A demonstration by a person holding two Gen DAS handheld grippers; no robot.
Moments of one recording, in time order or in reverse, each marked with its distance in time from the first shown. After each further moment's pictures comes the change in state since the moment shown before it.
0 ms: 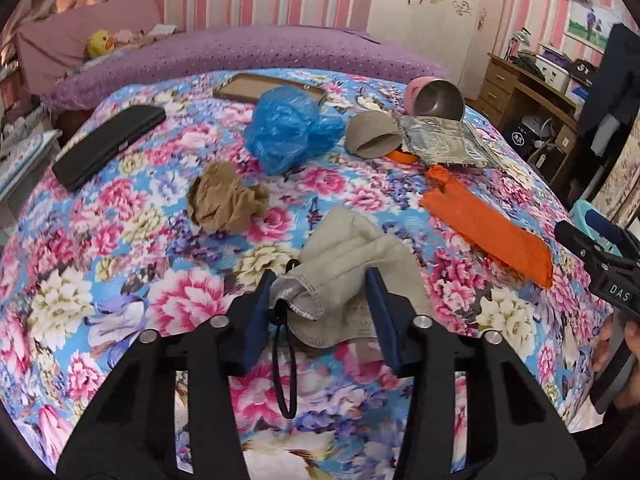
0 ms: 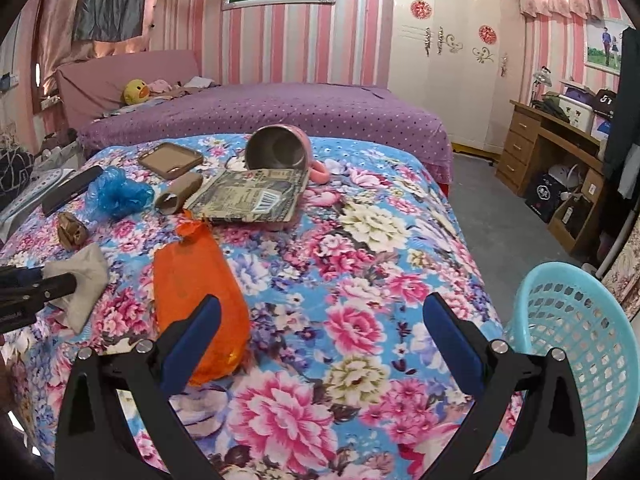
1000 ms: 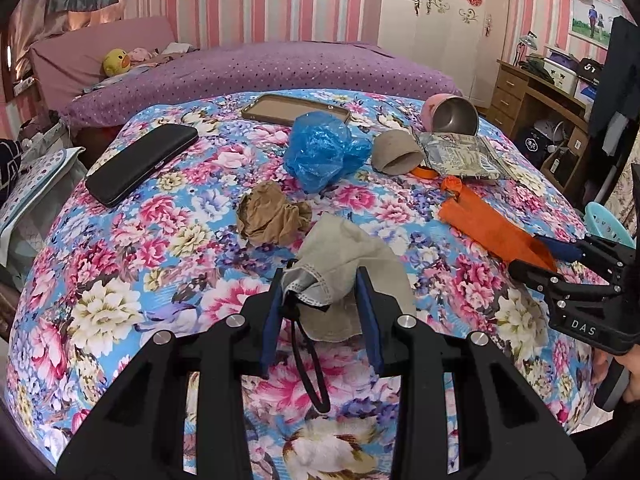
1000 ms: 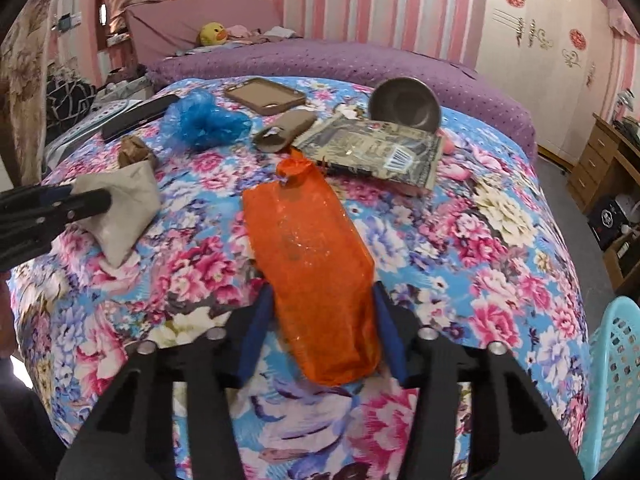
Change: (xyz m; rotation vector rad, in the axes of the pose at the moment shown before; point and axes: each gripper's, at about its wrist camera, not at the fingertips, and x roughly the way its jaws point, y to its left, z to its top) left arm -0.018 0.016 -0.001 0.012 -0.054 0.071; right arm 0.032 0.064 -0.006 -0.200 0.153 0.229
